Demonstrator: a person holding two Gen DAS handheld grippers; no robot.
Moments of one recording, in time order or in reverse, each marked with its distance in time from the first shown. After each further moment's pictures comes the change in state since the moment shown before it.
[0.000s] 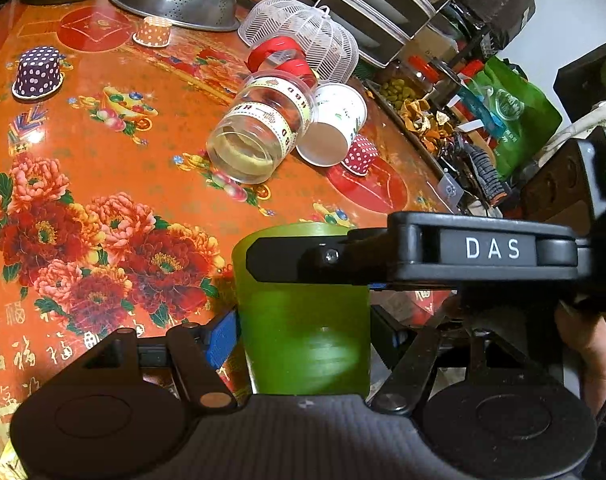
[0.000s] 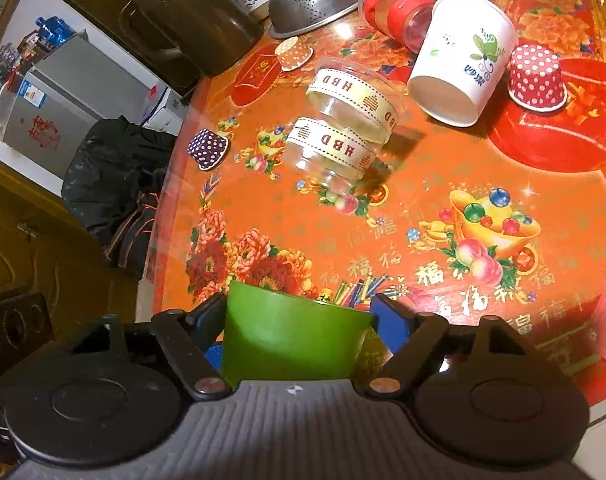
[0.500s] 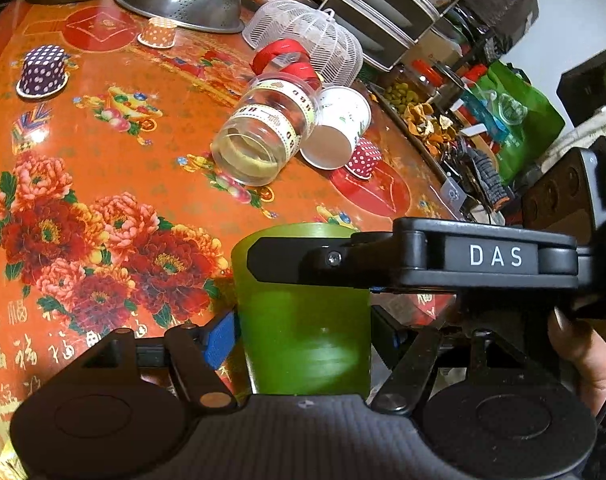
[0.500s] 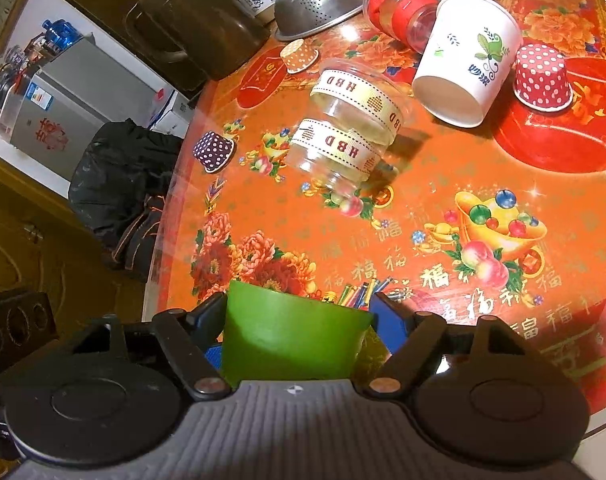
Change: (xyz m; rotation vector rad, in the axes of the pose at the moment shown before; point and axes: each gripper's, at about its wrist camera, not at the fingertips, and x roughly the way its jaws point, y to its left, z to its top) left arm 0.000 0.001 0.000 -0.014 -0.008 0.008; right arm 0.000 -0.001 -0.001 -0.006 -0.013 0.020
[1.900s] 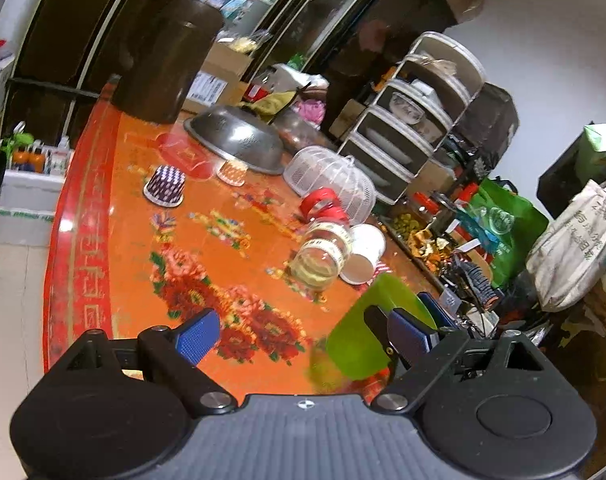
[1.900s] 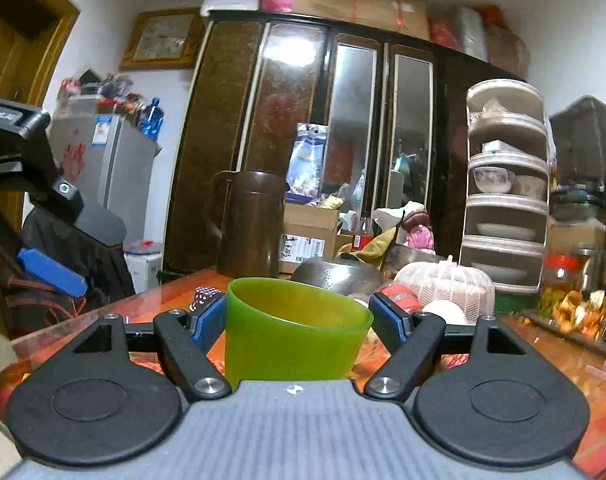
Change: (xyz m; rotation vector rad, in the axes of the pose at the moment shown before) left arm -0.121 0.050 -0.050 -0.021 -0.418 0.024; right arm -0.001 0.058 -0.139 -0.704 -0.958 -0.311
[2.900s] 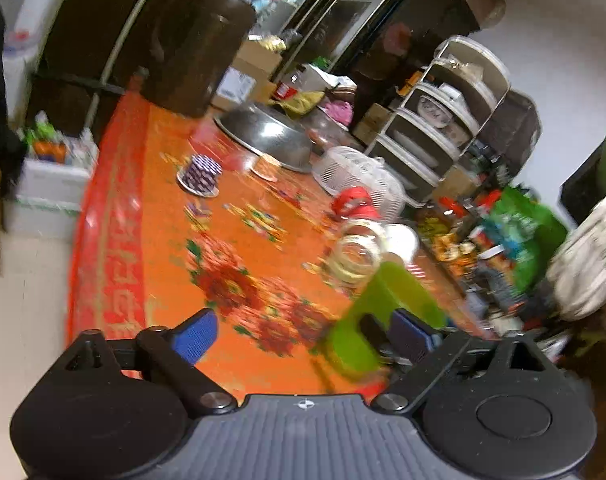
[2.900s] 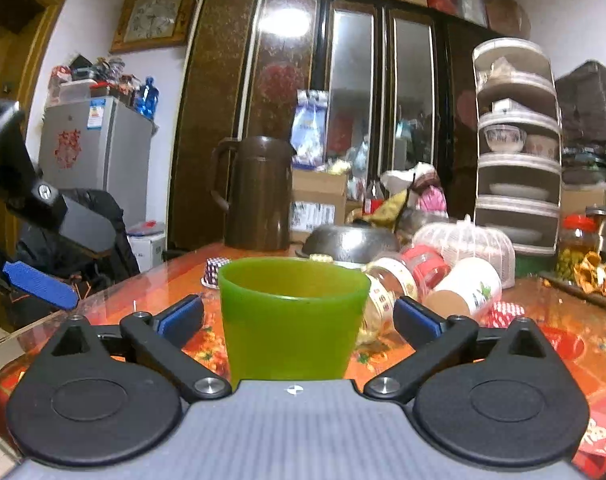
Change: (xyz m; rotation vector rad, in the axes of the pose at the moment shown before) left arm 0.003 0.017 -0.011 0.017 -0.030 0.083; right arm 0.006 0.012 -0.004 0.060 0.115 0.012
